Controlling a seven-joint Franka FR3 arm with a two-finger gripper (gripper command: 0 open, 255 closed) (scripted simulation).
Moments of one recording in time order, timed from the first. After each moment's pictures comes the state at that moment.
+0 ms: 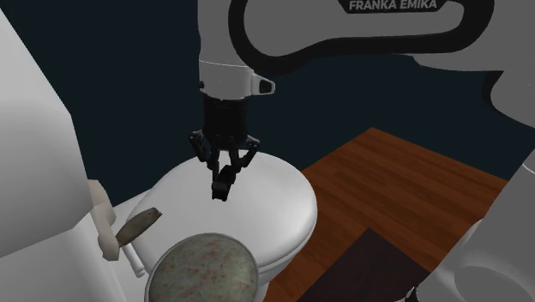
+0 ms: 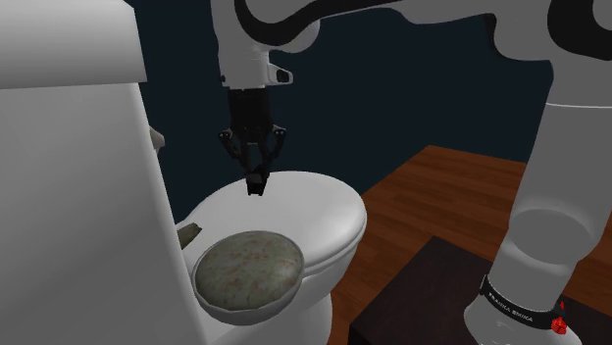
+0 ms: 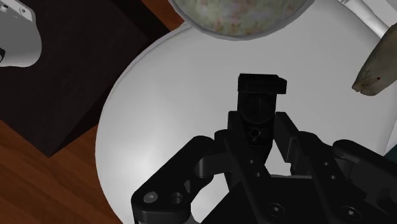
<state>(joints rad) -0.04 0.09 0.71 -1.70 0.02 1.70 1.46</state>
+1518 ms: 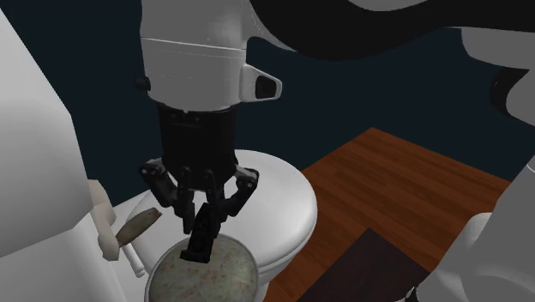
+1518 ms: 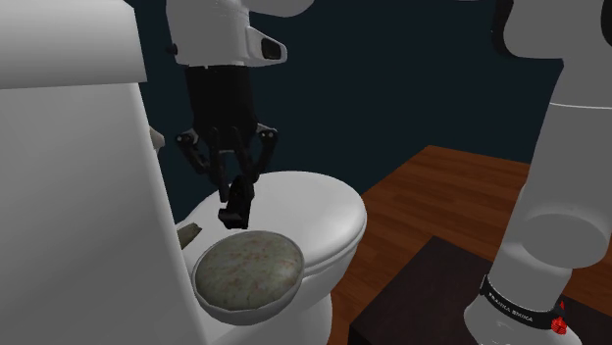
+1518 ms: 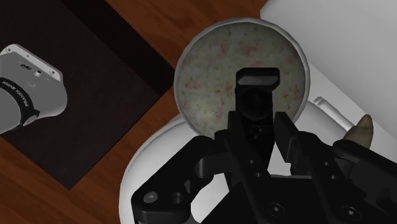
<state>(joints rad) 0.11 0.06 0.83 -1.64 0.05 1.64 1.73</state>
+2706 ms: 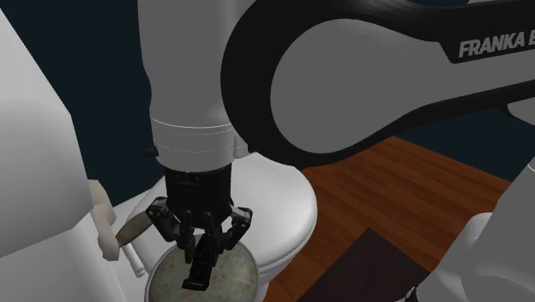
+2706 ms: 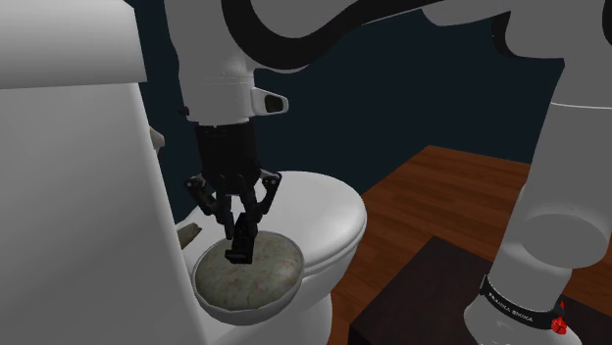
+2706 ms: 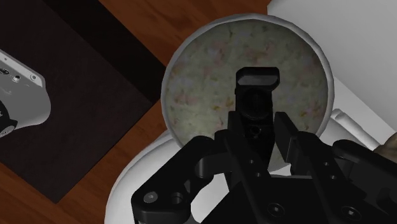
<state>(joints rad) 0.10 0.06 0.83 -1.81 0.05 1.81 1.72</state>
